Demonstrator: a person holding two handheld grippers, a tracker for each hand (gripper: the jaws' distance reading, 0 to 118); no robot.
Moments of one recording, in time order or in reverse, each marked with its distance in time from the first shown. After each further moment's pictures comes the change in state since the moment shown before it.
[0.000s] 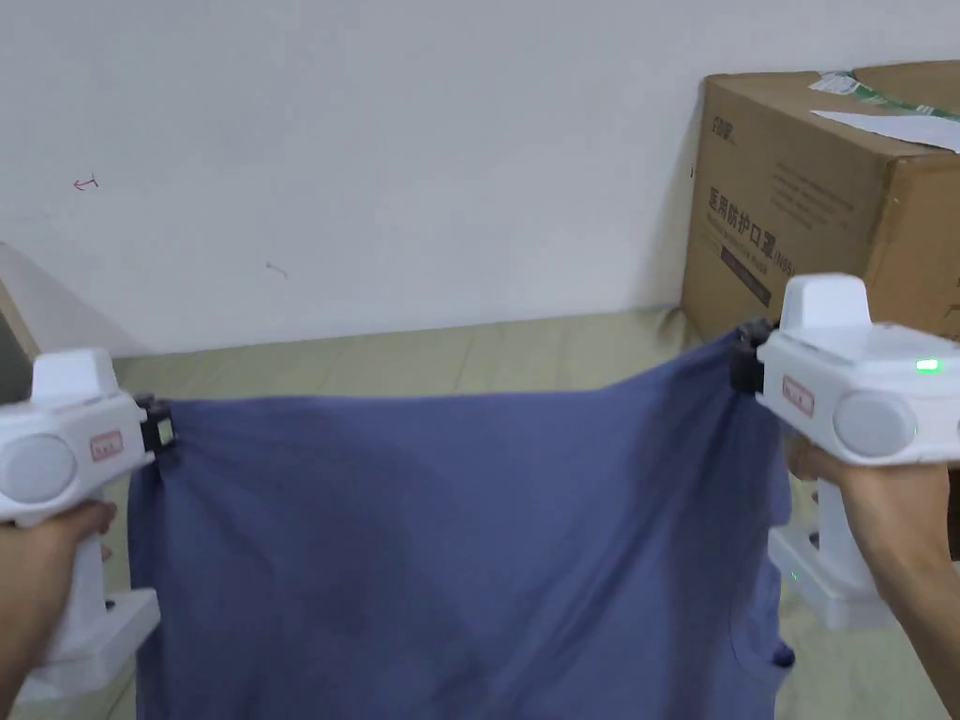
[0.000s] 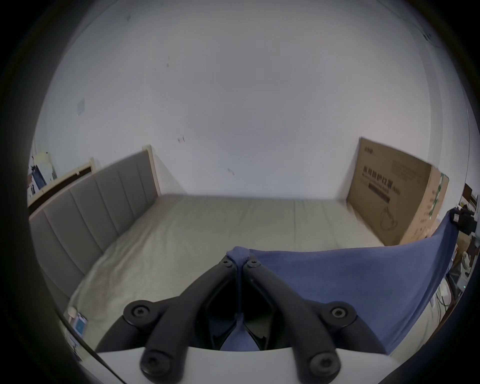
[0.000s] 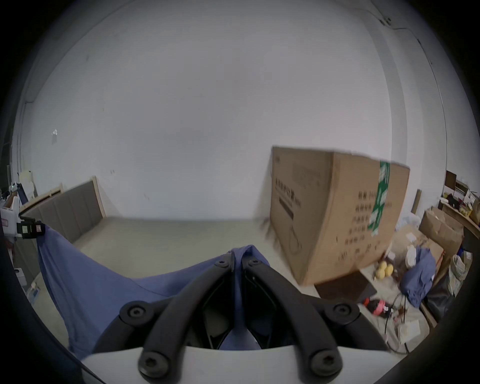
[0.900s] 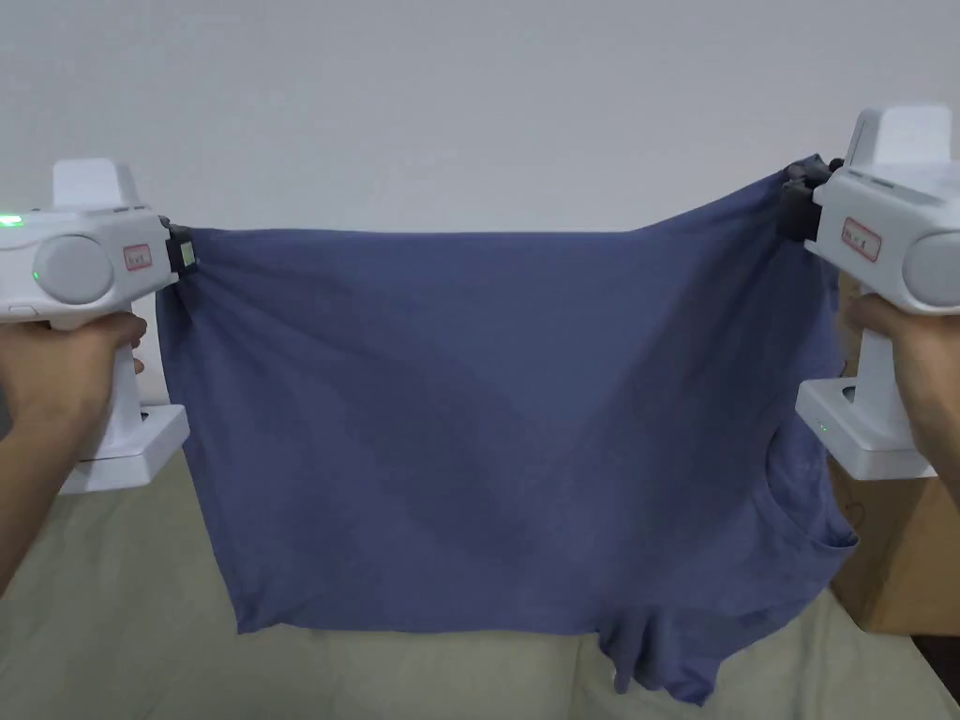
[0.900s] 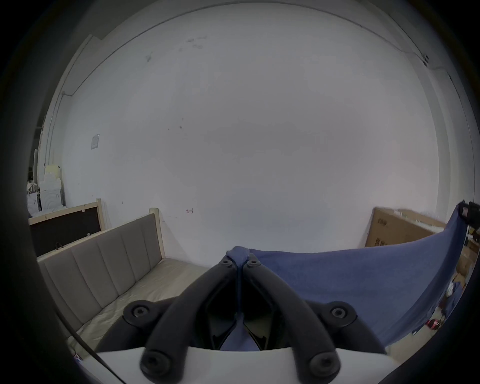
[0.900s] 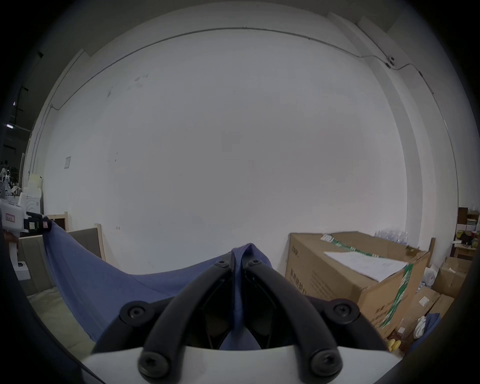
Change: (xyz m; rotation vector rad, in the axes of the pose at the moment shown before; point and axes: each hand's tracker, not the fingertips) left arm 0.000 0.149 -0.074 0.258 0.050 0.038; right arm -0.010 0.147 -0.089 0.293 0.052 0.068
